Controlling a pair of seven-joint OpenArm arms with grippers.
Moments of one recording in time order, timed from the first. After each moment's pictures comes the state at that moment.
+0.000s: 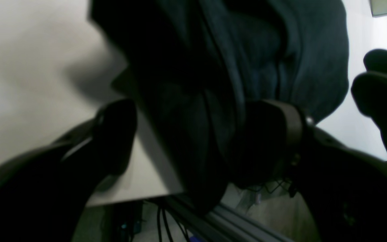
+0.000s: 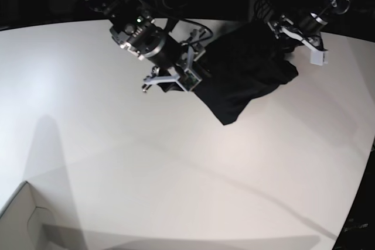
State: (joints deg) left arm 18.1 4.3 -43.0 93.8 -47.0 -39.4 64.9; right arm -6.9 14.1 -36.2 104.5 3.1 5.9 -33.0
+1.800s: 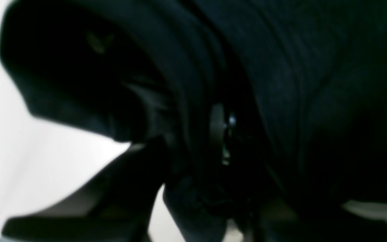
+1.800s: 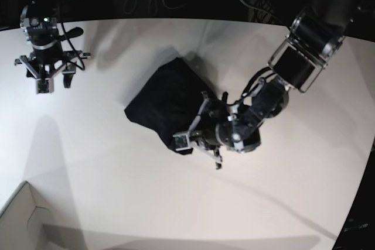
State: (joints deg) left arm -31.5 -12.7 45.0 63.7 0.6 -39.8 30.6; right arm -24.7 11.9 16.6 109.1 3.2 6.1 -33.1
